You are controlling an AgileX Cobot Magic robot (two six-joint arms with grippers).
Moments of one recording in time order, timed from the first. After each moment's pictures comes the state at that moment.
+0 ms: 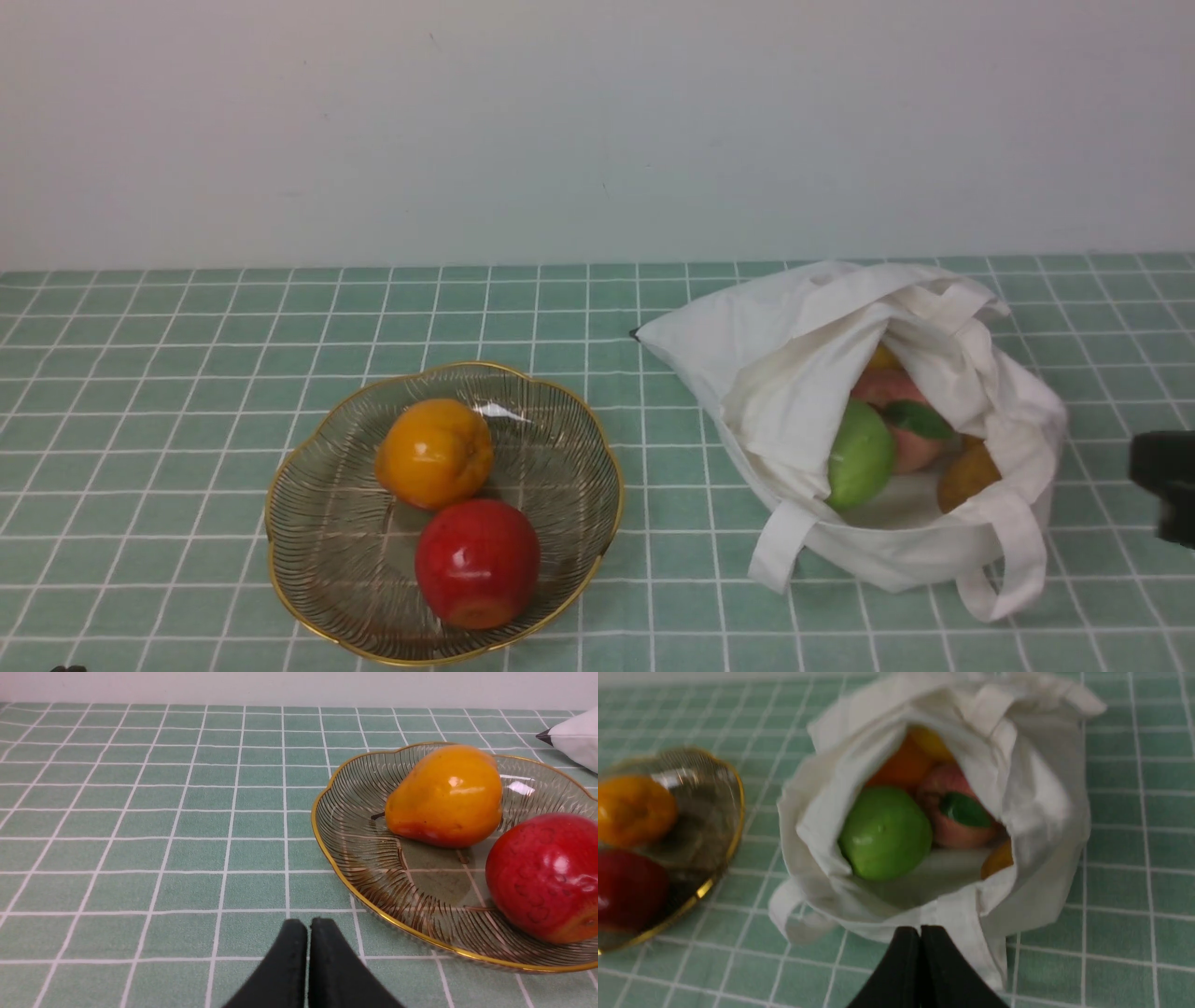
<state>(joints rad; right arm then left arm) 0.23 0.86 -0.71 0.16 0.76 0.02 -0.04 -0.01 0.03 -0.07 0.38 0.01</state>
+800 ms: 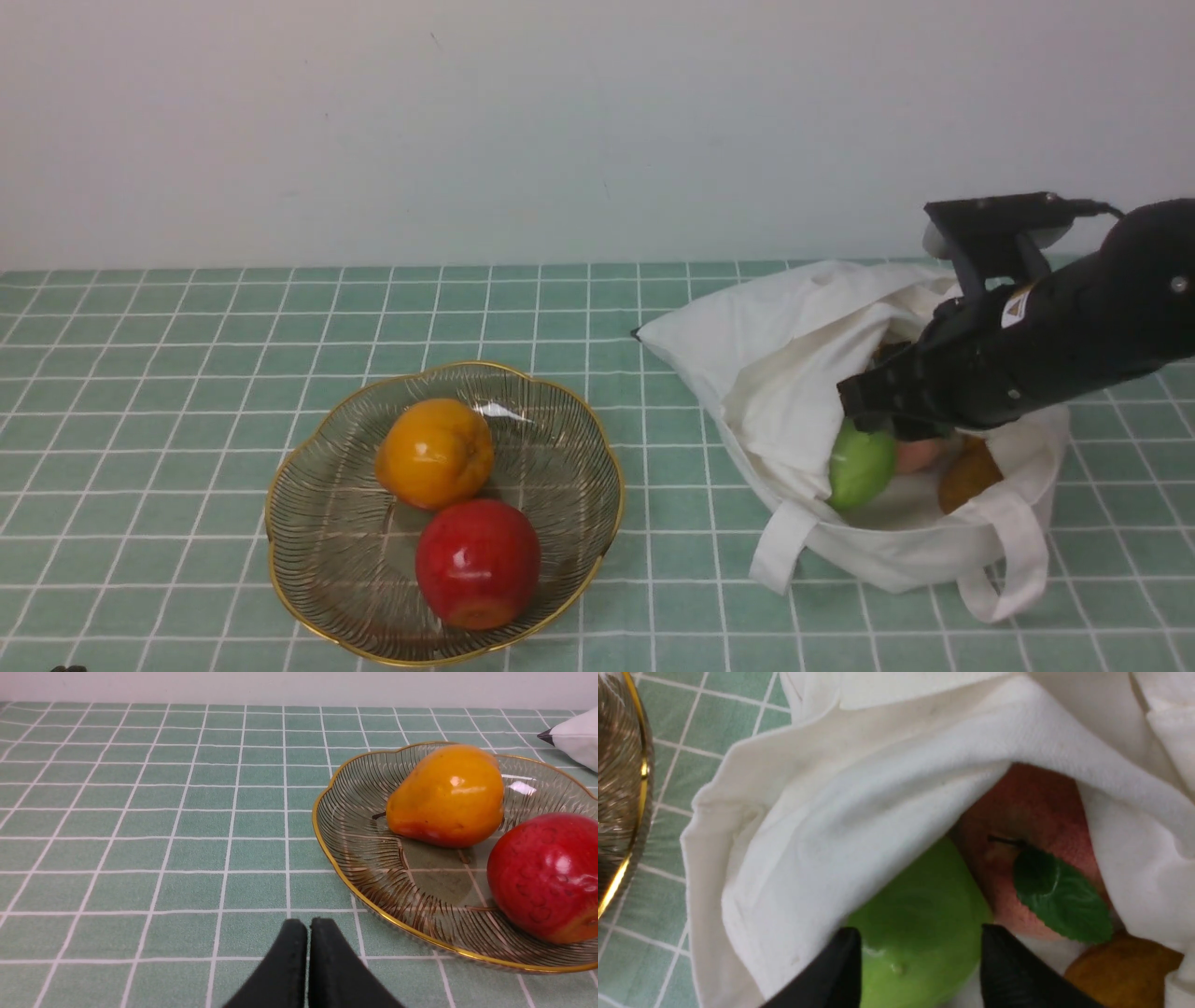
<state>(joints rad) 0.30 1.59 -1.03 0.20 0.62 -0.09 -0.04 -0.01 0.03 -0.07 0.38 0.01</state>
